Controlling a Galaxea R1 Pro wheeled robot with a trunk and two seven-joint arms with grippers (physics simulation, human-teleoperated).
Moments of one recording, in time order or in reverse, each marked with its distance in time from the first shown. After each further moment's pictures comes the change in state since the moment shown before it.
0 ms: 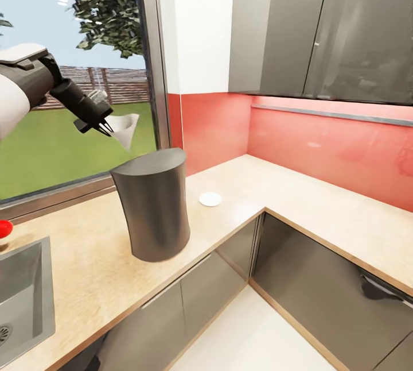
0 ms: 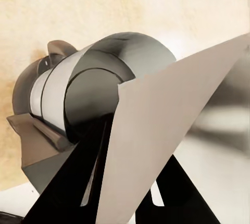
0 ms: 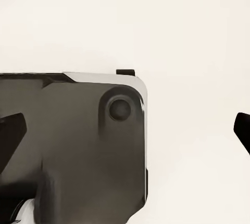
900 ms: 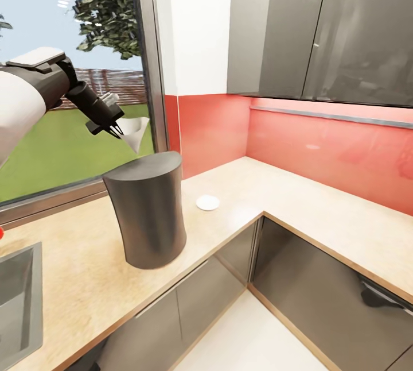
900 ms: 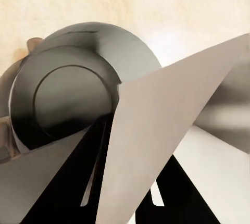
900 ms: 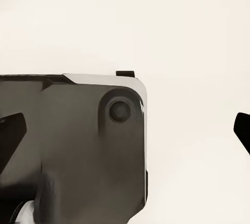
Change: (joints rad) left arm 0.014 -0.054 -0.009 -0.002 0.001 -0.006 0.005; right arm 0.000 0.000 0.000 0.002 0.000 0.000 -0.001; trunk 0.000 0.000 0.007
